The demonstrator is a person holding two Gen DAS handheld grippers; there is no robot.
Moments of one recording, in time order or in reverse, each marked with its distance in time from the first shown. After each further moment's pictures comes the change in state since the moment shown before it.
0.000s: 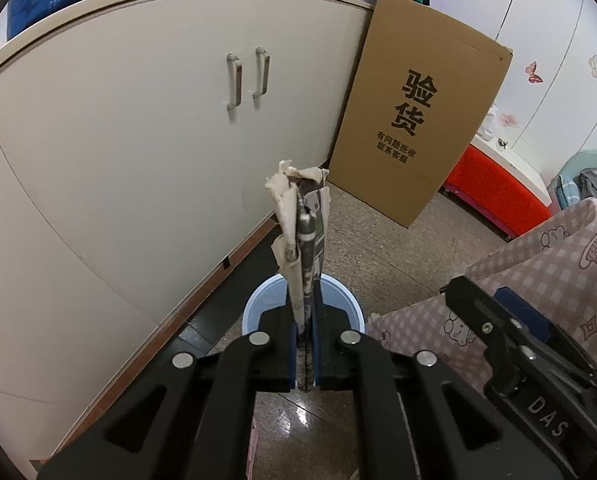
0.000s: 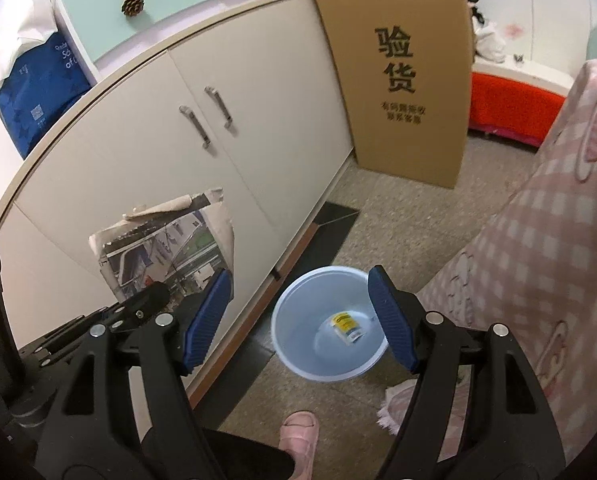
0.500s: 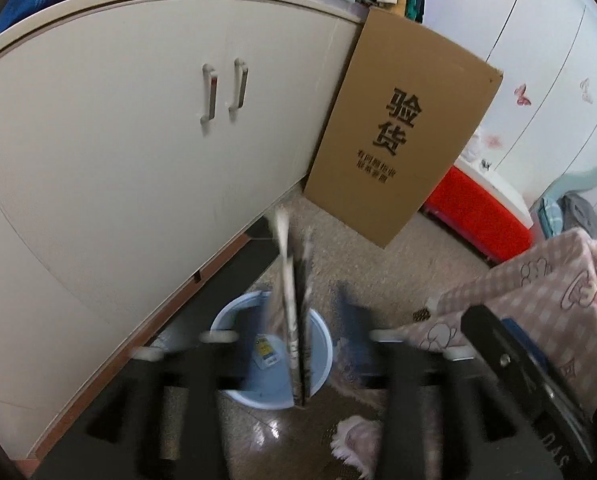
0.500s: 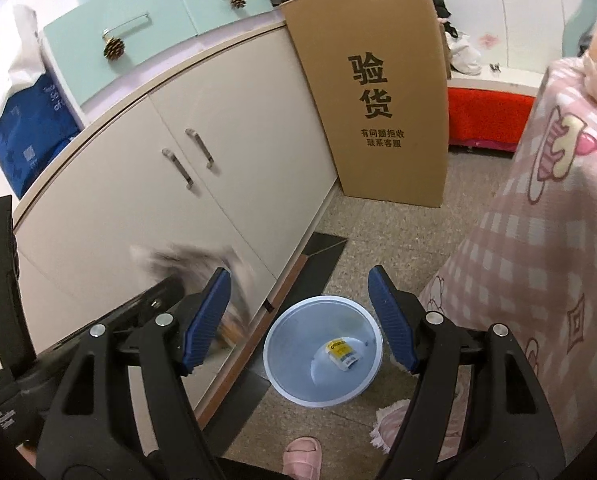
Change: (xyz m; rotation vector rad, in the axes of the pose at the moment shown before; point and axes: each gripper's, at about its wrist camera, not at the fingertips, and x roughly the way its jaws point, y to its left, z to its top) left arm 0.016 -0.018 0.019 -0.050 -0.052 -0.075; right arm -0.013 -0.024 0.010 0.076 -0.105 -0.022
